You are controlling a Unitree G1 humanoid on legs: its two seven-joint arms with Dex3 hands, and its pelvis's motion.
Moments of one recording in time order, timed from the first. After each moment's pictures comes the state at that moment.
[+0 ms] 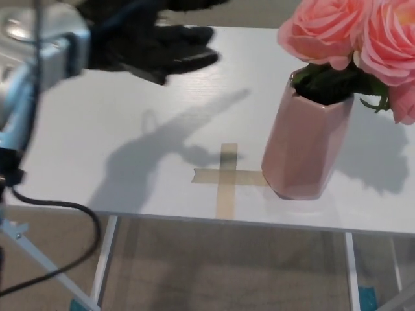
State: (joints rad) left_arm -0.99 0.61 -0.18 0.12 -0.40 0.74 -0.65; right_arm -0.25 -0.30 -0.10 1.29 -0.07 -0.10 -0.05
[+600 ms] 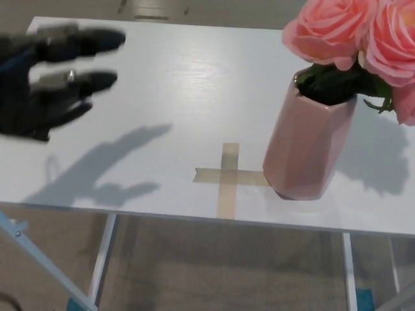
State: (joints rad) left_arm -0.36 0.69 0.27 -0.18 -0.42 0.53 -0.77; right_arm -0.24 -0.30 -0.10 1.29 -0.07 -0.10 -0.05
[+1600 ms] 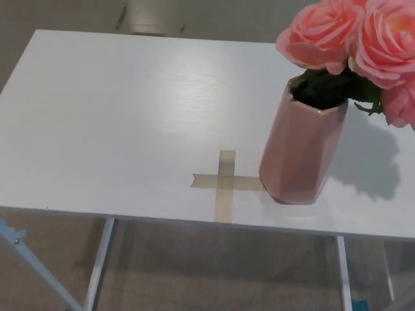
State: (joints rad) left_arm 0.16 0.49 0.17 0.64 -0.20 0.13 -0.57; right_arm -0.21 -0.29 -0.09 1.30 -0.07 -0.10 -0.05
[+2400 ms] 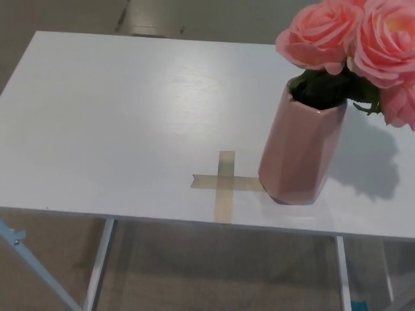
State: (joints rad) left_arm -0.04 0.53 0.00 1.27 0.01 -0.17 -0.27; right_arm -0.17 -0.29 -0.14 1.31 -0.07 -0.10 -0.05
